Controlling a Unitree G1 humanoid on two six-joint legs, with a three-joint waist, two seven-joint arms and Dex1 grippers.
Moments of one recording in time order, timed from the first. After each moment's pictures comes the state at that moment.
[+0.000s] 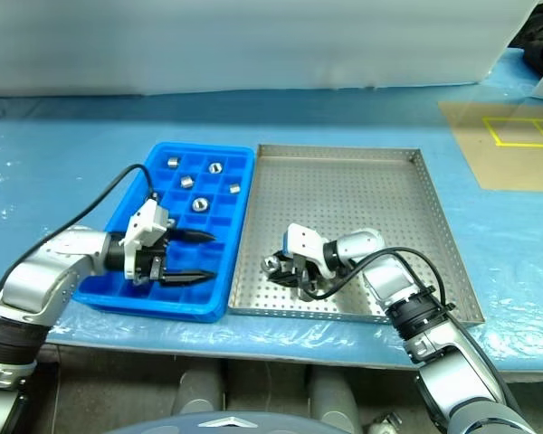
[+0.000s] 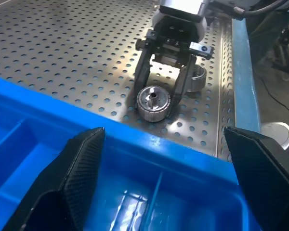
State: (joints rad) left arm -0.29 0.77 -0.04 -0.15 -0.49 0.45 -1.22; right arm -0.50 -0.48 0.40 0.18 0.06 0.17 1.16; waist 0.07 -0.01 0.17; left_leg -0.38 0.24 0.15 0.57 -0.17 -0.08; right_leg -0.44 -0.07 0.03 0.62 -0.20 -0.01
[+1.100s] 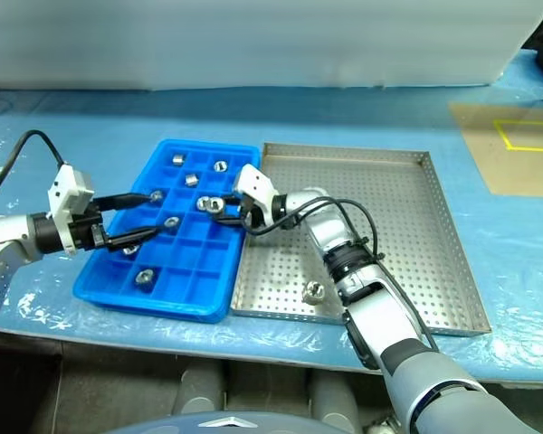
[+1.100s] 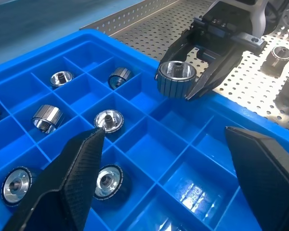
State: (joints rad) left arm -0.23 0.86 0.23 -0.12 -0.54 0.48 -1.09; right arm -0.88 -0.12 0.30 0.67 0.09 0.01 1.07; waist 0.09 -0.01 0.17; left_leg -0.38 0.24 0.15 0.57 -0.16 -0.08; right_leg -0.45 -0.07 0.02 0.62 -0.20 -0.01
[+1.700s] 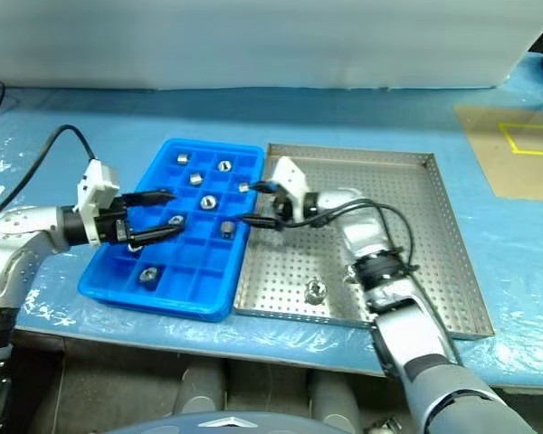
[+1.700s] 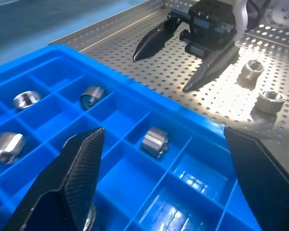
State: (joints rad) left arm -0.38 0.77 0.07 -0.06 -0.54 0.48 -1.14; right arm -0.66 -0.38 0.19 0.26 0.17 0.27 1.09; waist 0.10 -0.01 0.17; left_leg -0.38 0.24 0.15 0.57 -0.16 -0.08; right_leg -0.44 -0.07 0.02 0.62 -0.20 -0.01
